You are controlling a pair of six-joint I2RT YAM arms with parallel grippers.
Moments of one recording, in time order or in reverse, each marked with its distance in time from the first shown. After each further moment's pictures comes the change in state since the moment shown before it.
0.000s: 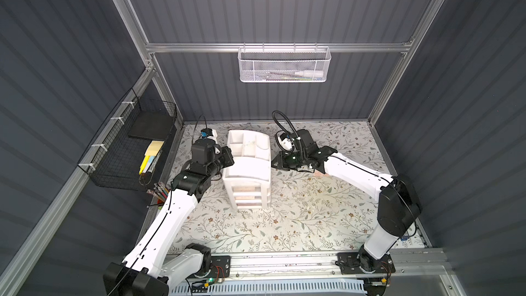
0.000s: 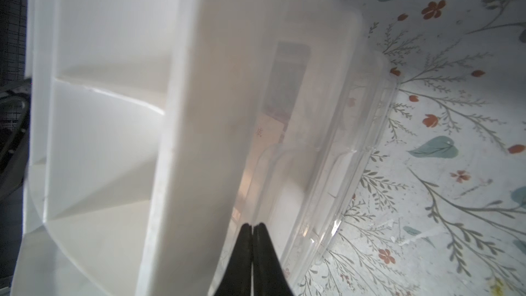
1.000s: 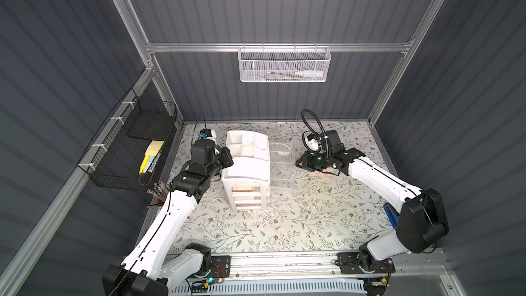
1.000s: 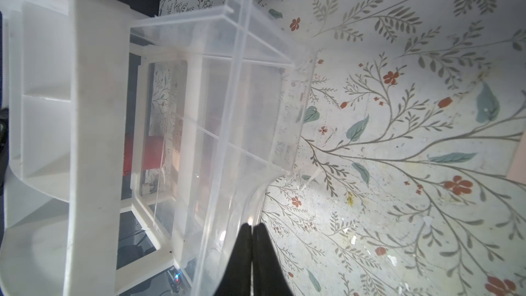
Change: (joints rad) left arm -0.002 -0.013 -0.001 -0.017 -0.024 0.007; right arm -0.209 -0.200 -0.175 -0.111 0.007 -0.078
